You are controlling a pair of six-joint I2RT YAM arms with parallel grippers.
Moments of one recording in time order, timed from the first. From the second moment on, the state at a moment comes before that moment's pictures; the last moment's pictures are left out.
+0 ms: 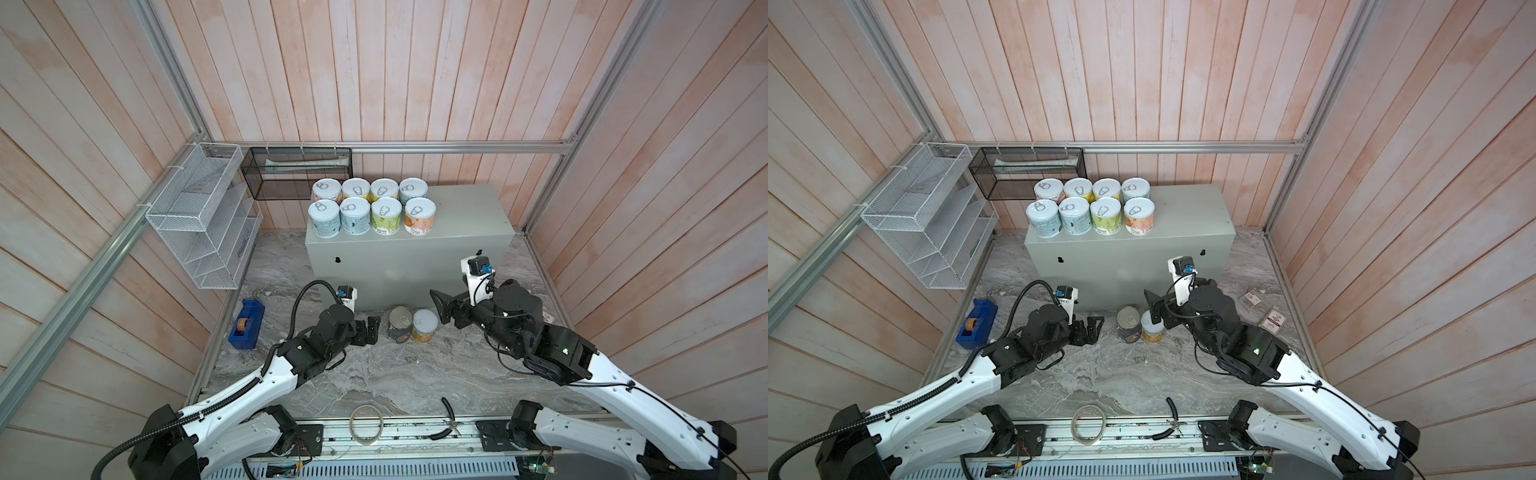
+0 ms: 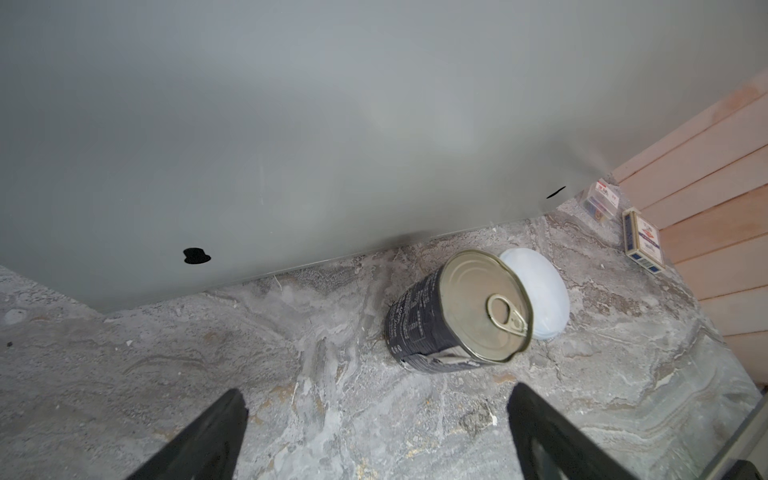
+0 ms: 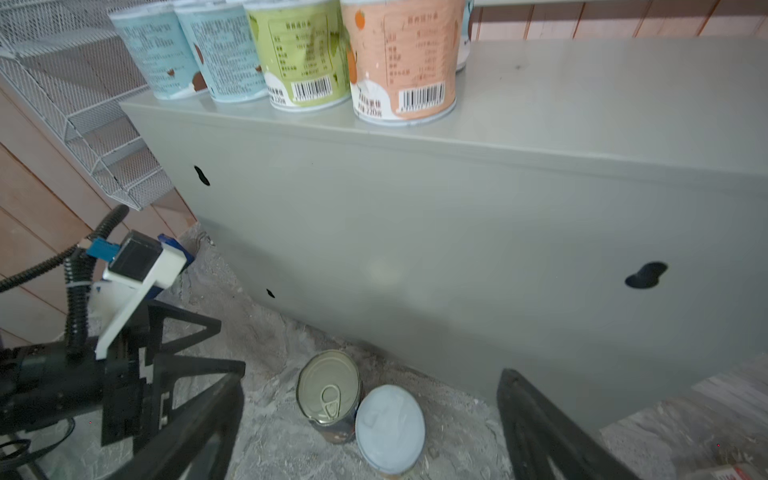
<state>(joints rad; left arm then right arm) -0.75 1.03 0.64 -0.20 -0.15 -0.49 0.94 0.89 1.03 -0.49 0.38 0.28</state>
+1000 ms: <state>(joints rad) -0.83 0.95 0.50 -0.16 -0.18 -0.61 0.86 1.01 0.44 -0.06 0.28 0.42</state>
